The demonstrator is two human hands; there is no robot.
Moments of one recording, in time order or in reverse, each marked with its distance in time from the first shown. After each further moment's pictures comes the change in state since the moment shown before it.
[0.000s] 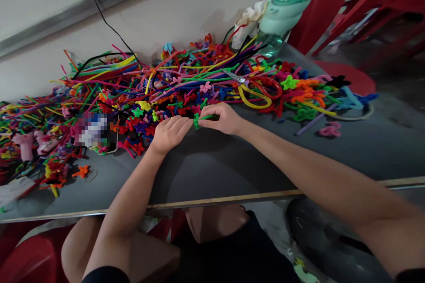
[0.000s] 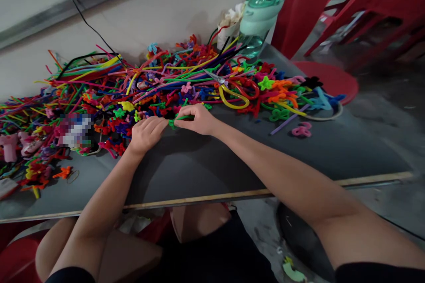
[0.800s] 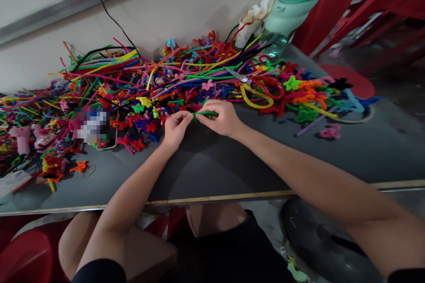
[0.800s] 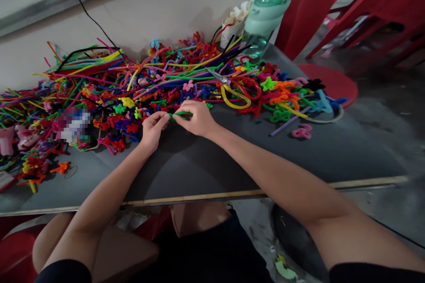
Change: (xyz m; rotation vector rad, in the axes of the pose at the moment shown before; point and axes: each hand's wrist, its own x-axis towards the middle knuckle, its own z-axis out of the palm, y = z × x) left_hand 0.013 0.029 0.033 -1.231 0.205 -1.102; right_hand -0.001 -0.005 0.017 -0.285 0.245 -0.069
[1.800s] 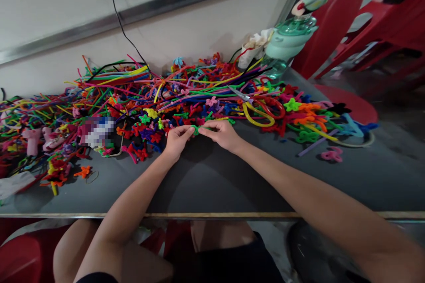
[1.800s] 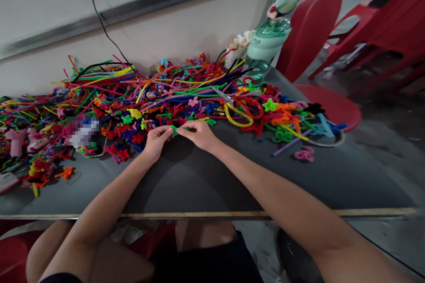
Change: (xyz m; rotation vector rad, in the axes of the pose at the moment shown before) left_hand 0.003 -0.002 -0.009 -0.022 0.017 -0.134; right_hand 0.000 0.011 0.009 0.335 -0.140 0.284
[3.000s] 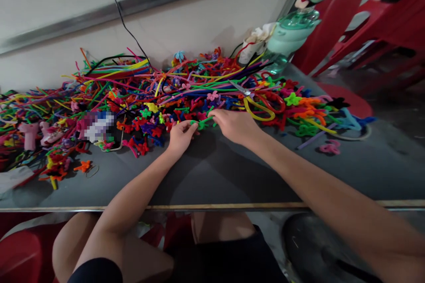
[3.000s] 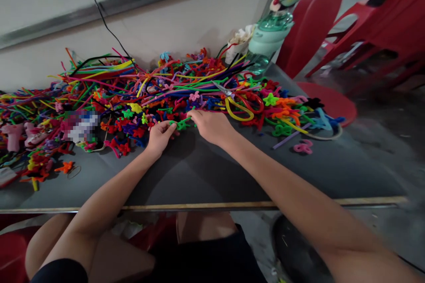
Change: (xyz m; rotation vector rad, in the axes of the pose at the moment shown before) left_hand -0.005 -0.005 0.006 0.101 0.023 -0.002; right_hand -0.010 -0.017 -0.030 -1.026 0.011 -0.225
